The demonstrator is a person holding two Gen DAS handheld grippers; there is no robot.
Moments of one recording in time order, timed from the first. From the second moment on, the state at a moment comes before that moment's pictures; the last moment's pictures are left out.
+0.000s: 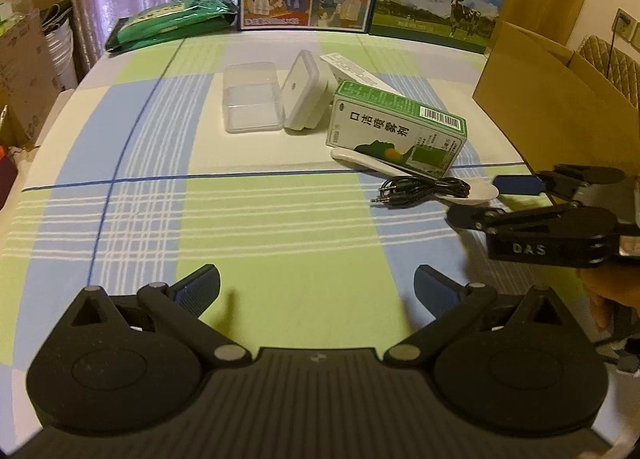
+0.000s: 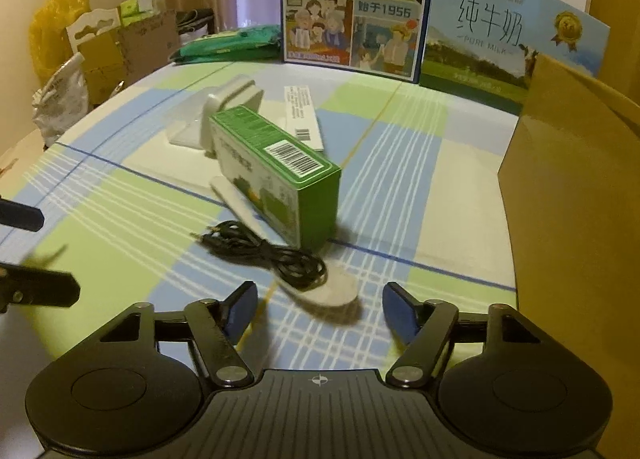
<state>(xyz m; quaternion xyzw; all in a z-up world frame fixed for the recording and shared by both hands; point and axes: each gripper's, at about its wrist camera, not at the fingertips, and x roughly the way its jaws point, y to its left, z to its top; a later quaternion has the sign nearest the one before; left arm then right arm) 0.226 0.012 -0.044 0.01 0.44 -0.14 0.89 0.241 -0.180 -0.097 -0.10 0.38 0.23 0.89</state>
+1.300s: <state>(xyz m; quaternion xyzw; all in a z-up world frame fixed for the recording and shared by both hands) 0.163 -0.010 -0.043 -0.02 0.44 -0.16 0.88 0.078 -0.204 -0.083 -0.07 0.38 0.18 0.90</state>
